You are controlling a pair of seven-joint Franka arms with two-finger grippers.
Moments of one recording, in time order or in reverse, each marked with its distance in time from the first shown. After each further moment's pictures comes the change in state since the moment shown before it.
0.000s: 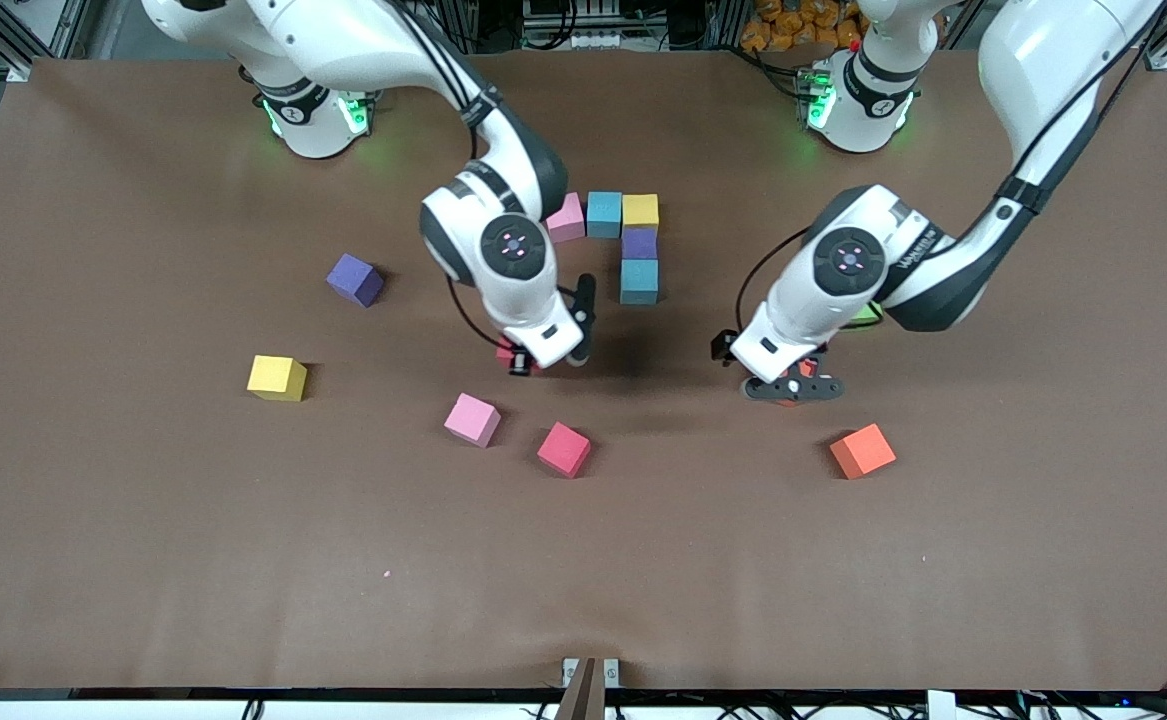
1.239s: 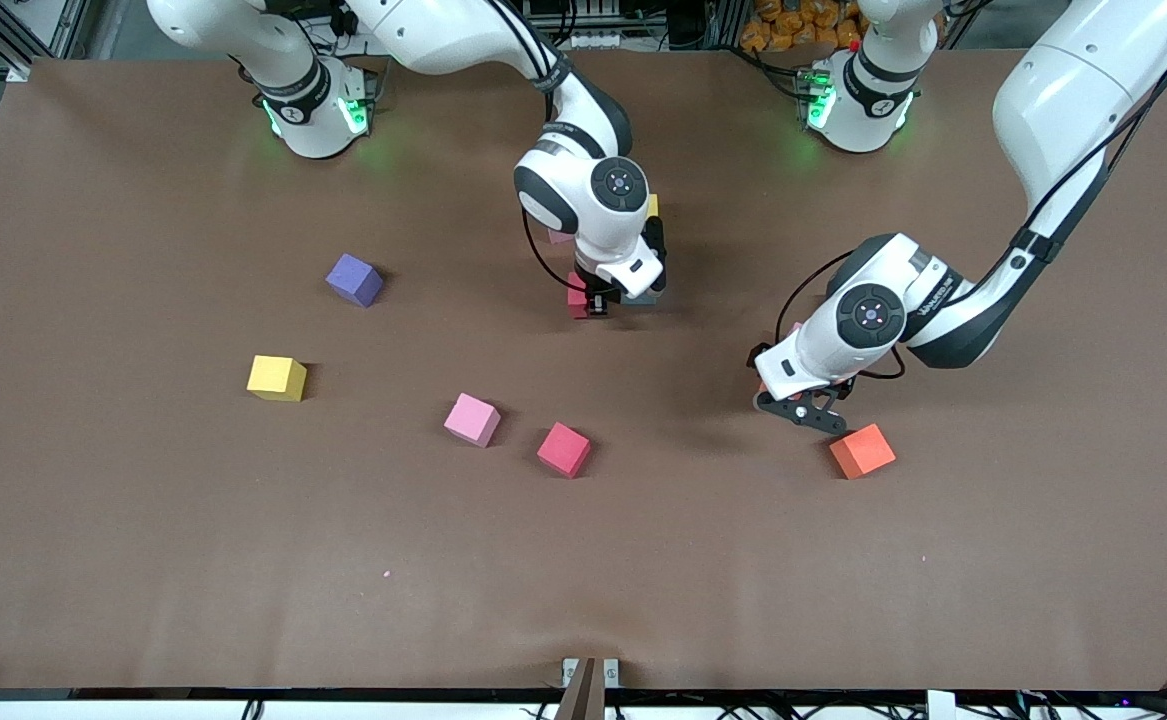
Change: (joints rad) left arm 0.006 0.127 0.074 -0.001 0.127 0.010 0.271; right arm 0.200 0.083 0.001 -0.019 -0.001 0.060 0.108
